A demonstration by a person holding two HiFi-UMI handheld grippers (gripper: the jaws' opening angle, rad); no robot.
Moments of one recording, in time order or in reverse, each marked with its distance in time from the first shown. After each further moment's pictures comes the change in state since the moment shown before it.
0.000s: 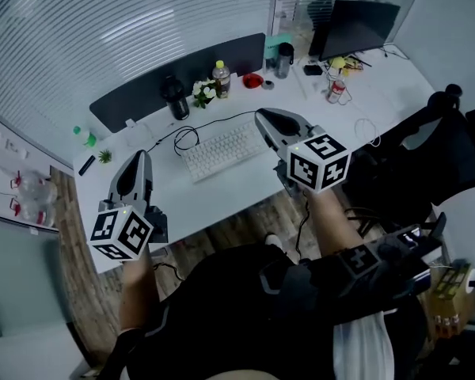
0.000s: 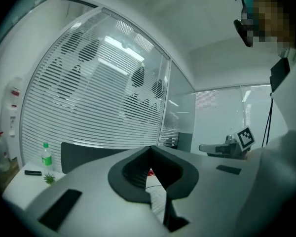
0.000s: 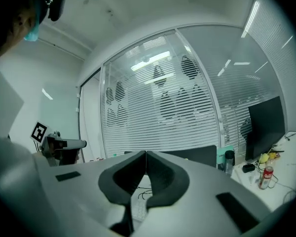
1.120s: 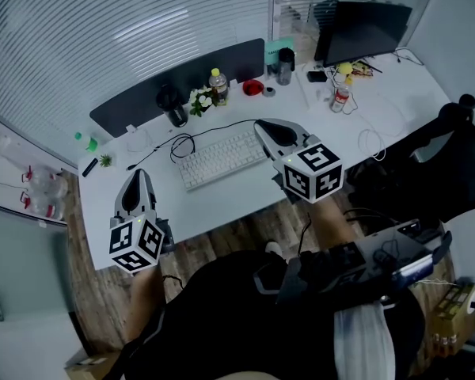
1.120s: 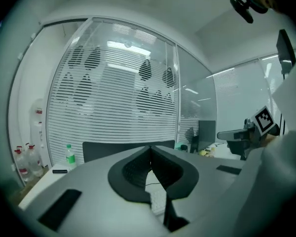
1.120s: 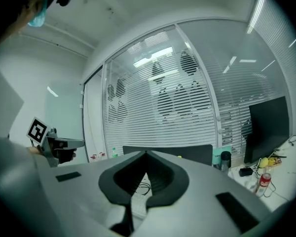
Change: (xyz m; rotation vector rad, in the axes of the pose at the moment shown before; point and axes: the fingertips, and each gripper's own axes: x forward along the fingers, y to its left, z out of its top) left arm 0.022 -0.026 -0.034 0.095 0.069 0.298; right arm -0.011 -0.061 -0.013 -0.029 0.052 0.052
